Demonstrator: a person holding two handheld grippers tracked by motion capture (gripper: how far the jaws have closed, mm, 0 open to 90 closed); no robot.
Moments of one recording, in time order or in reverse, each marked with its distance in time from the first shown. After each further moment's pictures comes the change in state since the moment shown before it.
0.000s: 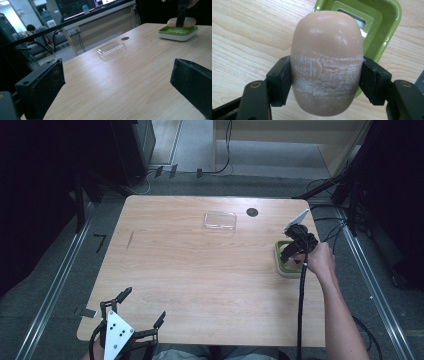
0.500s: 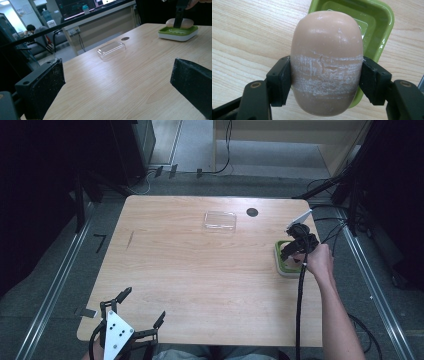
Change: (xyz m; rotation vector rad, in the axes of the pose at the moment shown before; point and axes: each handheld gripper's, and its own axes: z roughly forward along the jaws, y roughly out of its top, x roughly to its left) left arm 0.000 0.000 0.000 -0.001 0.001 -0.002; right arm -0.006 0.000 0.005 -0.058 0.004 0.063
